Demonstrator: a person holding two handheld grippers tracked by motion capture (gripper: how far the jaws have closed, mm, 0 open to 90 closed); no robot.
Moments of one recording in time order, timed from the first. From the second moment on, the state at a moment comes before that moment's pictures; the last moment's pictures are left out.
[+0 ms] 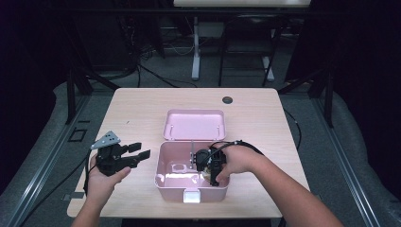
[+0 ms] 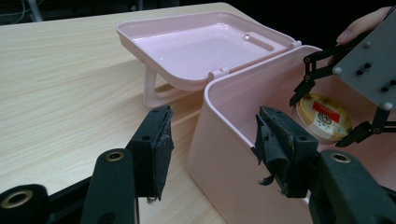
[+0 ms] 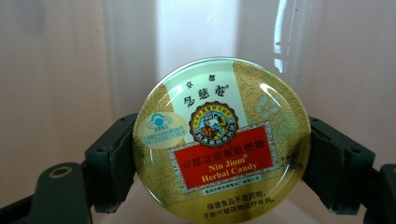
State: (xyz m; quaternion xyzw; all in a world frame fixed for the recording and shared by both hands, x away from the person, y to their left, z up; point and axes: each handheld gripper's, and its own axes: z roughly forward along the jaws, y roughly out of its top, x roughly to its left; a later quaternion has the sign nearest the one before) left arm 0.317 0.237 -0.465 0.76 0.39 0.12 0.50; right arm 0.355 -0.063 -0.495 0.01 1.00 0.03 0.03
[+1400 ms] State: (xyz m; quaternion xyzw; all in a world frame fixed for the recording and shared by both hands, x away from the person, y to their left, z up) left arm 0.318 0.238 -0.466 0.76 0.39 0.12 0.50; right arm 0.363 -0.060 -0.518 0.01 1.00 0.01 0.01
